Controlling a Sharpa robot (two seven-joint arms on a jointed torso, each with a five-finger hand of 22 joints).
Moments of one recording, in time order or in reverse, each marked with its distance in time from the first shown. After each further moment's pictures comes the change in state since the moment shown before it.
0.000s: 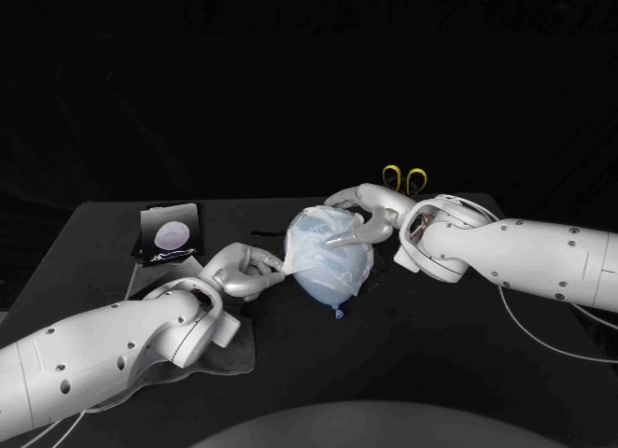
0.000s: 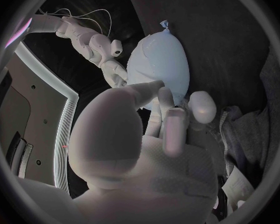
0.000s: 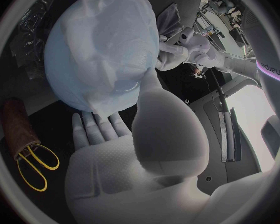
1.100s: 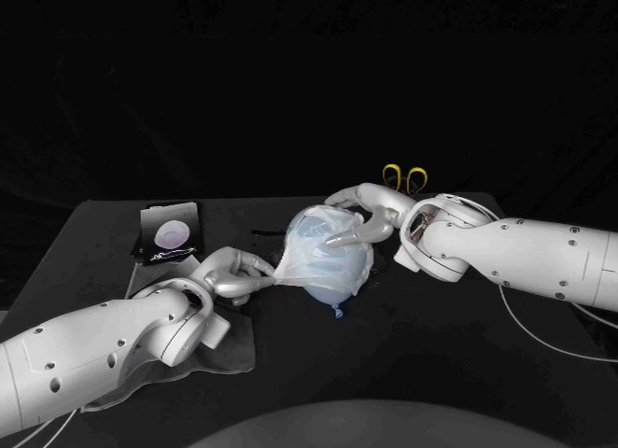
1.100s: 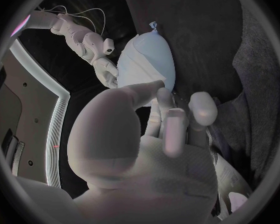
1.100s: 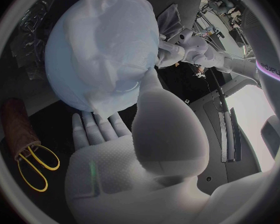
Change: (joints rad) left arm 0.000 -0.028 0.000 -0.014 0.016 0.050 -0.062; left_hand -0.036 -0.009 0.042 -0.025 0.003 -0.002 -0.001 0.019 0.000 0.014 -0.011 0.006 0.006 0.000 0.000 0.003 0.014 -0.015 0.011 -0.003 0.010 0.014; right arm 0.000 0.000 0.000 0.000 0.000 0.002 0.001; right_hand 0.000 0.000 0.000 0.000 0.000 0.000 0.000 0.000 -0.001 -0.007 0.000 -0.002 0.000 0.000 0.000 0.000 0.000 0.000 0.000 0.000 0.000 0.000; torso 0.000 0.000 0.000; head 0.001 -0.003
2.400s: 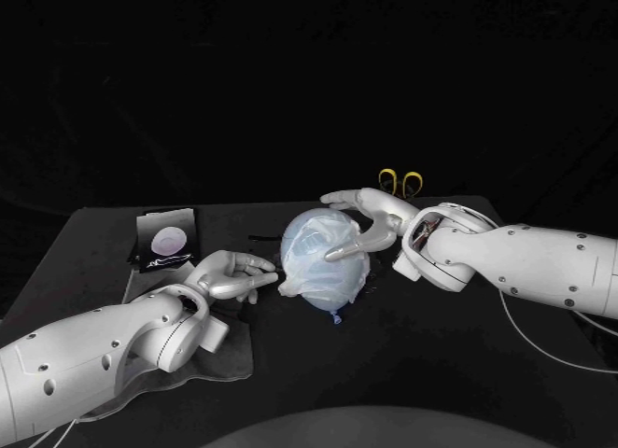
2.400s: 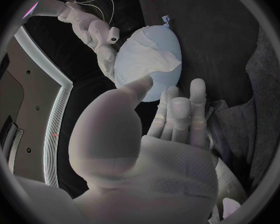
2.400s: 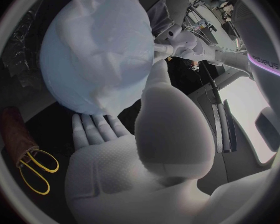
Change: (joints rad) left arm 0.000 -0.002 -0.001 -0.011 0.129 -0.004 0.089; left_hand 0.008 -0.043 -0.391 0.099 0.001 -0.256 0.098 -0.186 0.030 -0.250 0.120 -0.259 -0.215 -0.328 0.109 -0.141 -0.608 0.048 -0.300 0.092 -0.355 -0.319; right arm -0.005 -0.045 -0.004 0.053 0.109 -0.030 0.111; right_hand -0.036 -0.119 -0.145 0.004 0.004 -0.142 -0.013 -0.054 -0.054 -0.102 0.027 -0.036 -0.004 -0.135 0.022 -0.037 -0.030 0.000 -0.018 0.000 0.004 -0.012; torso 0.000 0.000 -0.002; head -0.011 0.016
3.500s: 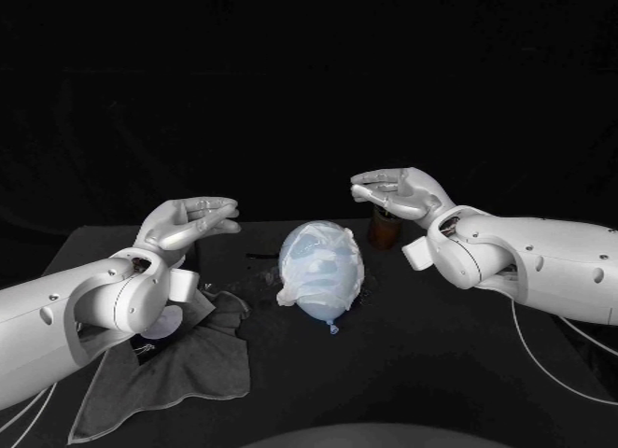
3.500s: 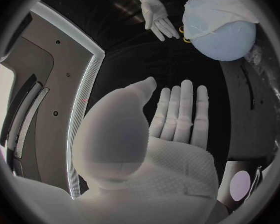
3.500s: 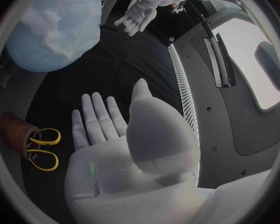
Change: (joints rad) left arm 0.159 -0.080 0.028 -0.004 0.385 0.058 0.308; left_hand 0.117 0.032 -0.056 0.129 0.000 0.090 0.011 -0.007 -0.112 0.169 0.038 -0.490 -0.292 -0.280 0.066 -0.750 -0.489 -0.001 -0.159 0.138 -0.642 -0.436; right arm 0.028 -0.062 0.002 -0.045 0.688 -0.061 0.326; right_hand 0.027 0.306 0.120 -0.016 -0.008 0.312 0.036 0.097 0.080 0.307 -0.055 0.082 0.015 0.416 -0.055 0.123 0.073 0.026 0.102 0.001 0.043 0.045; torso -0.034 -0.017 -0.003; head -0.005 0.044
